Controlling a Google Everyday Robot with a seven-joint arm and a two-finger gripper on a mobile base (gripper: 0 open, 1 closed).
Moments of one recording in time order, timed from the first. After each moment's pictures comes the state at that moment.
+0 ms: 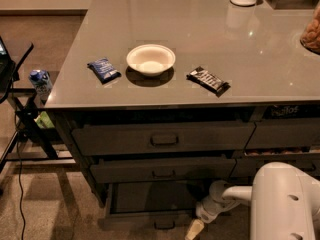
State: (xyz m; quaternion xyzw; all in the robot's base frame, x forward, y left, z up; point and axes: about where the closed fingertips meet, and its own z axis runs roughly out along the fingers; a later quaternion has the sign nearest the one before) arm 0.446 -0.166 0.171 -0.48 0.85 0.23 0.06
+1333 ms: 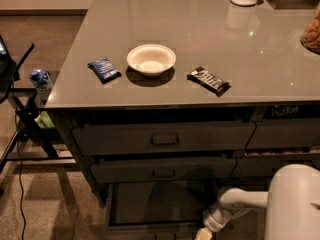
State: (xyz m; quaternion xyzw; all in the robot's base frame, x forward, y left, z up) arm 0.396 -0.185 0.200 -0.48 0.84 0.25 0.03
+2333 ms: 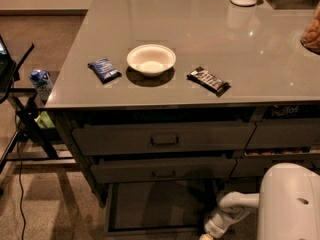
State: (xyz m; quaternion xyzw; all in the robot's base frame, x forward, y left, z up) arm 0.372 -0.192 0.180 -0.47 0.85 0.25 -0.01
